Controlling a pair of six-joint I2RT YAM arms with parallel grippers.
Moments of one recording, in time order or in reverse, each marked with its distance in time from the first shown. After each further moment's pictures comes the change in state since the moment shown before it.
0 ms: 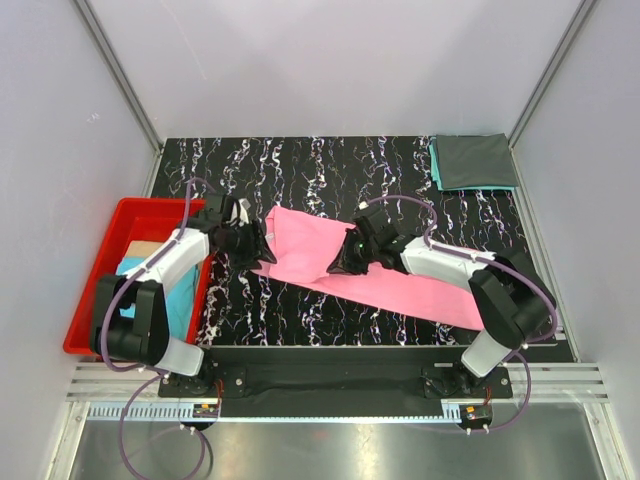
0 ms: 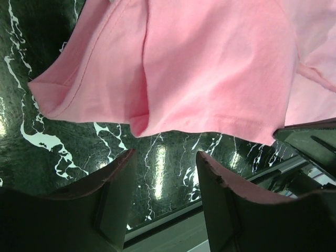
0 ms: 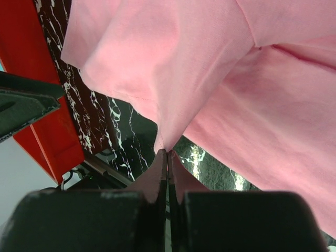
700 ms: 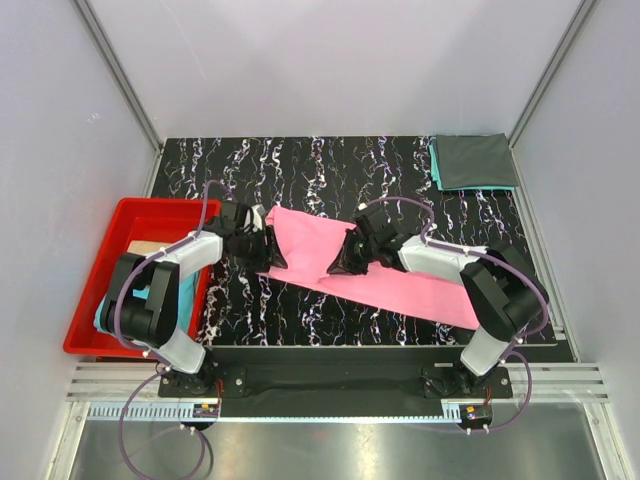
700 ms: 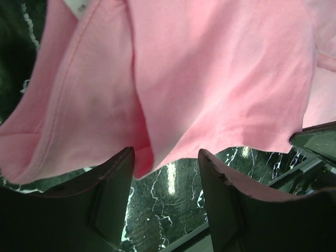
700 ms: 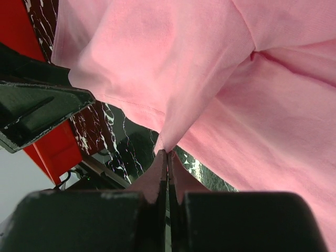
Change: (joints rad) left arm -0.054 0.116 -0.085 0.223 0.029 0.042; right arm -0.024 0.057 0.000 0.032 -0.038 -0.011
